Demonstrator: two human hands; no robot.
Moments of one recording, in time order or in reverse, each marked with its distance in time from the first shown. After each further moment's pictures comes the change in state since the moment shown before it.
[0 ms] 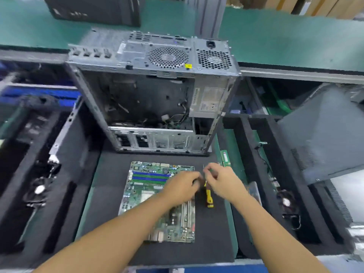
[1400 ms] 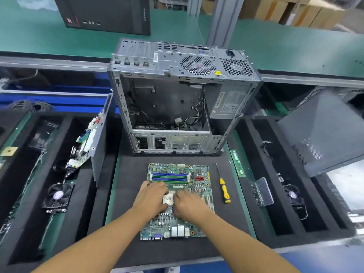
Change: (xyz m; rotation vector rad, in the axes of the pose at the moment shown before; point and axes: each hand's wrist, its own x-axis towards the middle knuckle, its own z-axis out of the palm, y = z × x) left_hand -0.085 -0.134 -0.033 0.563 -0.037 -0.068; right_hand -0.017 -0.084 0.157 -0.658 -0.265 -0.450
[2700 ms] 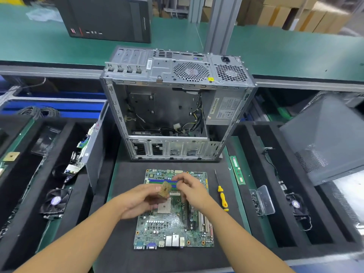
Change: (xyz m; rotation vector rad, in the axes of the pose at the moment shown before) left_hand -0.003 -0.024 -0.044 -1.731 -0.435 -0.329; right_hand 0.005 0.038 -0.055 1.374 0.253 0.373
